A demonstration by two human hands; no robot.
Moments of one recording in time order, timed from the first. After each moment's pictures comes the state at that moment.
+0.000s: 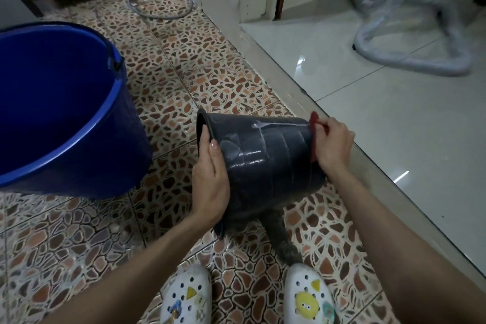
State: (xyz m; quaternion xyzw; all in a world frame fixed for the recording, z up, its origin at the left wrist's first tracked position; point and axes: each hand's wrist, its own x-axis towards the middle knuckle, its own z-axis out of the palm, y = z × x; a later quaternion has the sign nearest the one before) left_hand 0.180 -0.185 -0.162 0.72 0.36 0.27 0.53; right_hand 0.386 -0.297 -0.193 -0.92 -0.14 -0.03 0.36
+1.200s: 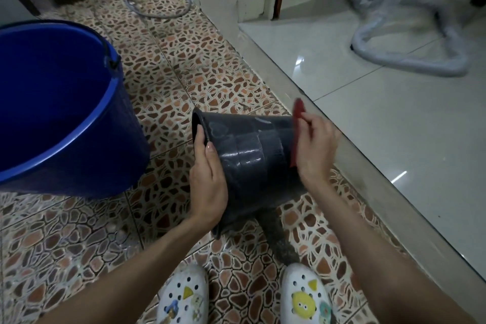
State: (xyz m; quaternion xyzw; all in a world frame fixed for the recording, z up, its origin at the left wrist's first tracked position) left_hand 0.180 -0.197 -0.157 0.71 0.36 0.29 0.53; right_hand 0.336 -0.280 -0.176 -0.88 -0.15 -0.04 0.45
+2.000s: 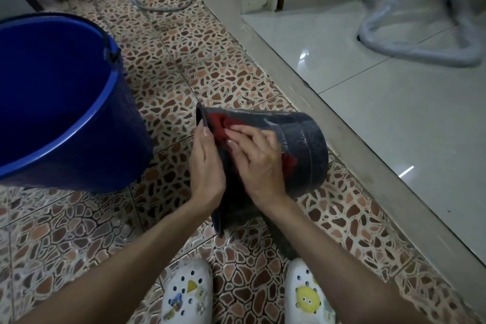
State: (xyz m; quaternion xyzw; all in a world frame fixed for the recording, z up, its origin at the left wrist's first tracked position) left_hand 0.189 -0.176 -0.165 0.67 0.40 0.30 0.55; right_hand 0.255 -0.244 -0.184 -0.79 -0.43 -0.09 0.41
